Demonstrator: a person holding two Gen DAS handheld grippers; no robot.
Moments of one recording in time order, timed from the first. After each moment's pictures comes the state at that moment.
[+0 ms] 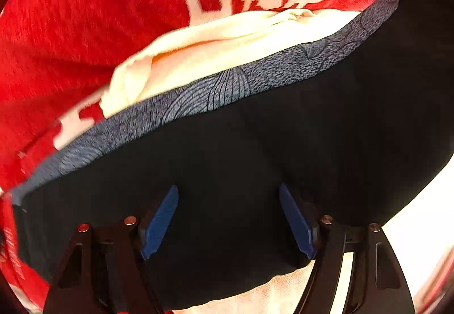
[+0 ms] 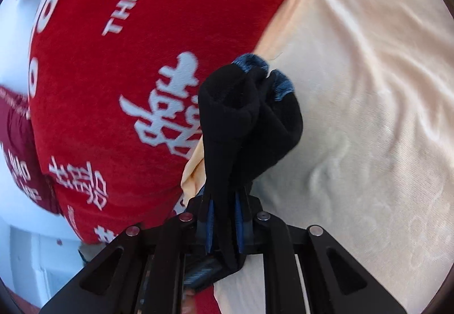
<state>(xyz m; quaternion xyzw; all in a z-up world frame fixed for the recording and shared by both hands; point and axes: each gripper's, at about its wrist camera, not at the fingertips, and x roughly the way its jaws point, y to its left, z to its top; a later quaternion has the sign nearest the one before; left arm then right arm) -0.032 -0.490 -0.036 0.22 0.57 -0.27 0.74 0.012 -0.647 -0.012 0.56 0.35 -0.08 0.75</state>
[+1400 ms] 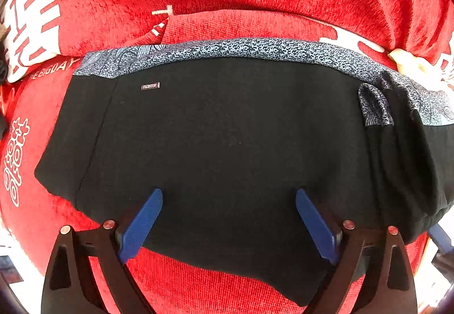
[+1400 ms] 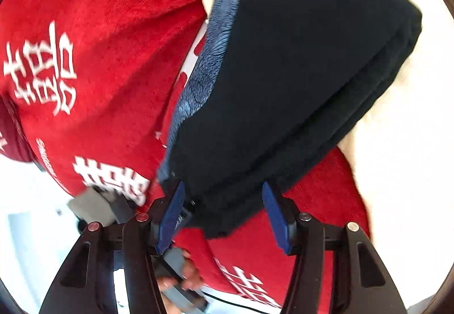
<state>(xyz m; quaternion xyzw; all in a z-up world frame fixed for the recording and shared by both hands) 0.062 -0.153 -0.039 0.11 0.62 -0.10 0.77 0.092 -0.364 -0.078 0.63 0.45 -0.01 0.63</state>
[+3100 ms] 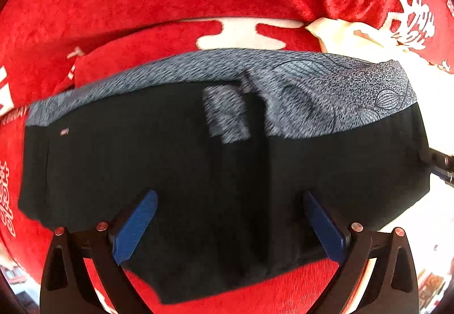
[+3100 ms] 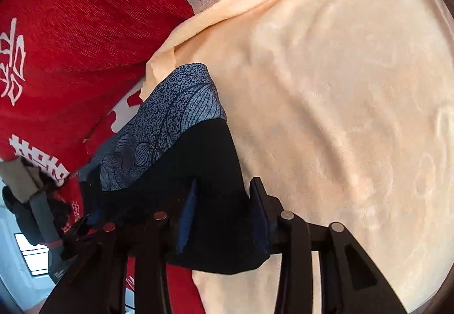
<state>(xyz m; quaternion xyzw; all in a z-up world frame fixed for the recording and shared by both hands) 0.061 -0.266 -0.024 0.14 0.65 -0.18 0.73 0.145 -0.448 -0.075 0.39 0.59 -0.07 0.70</state>
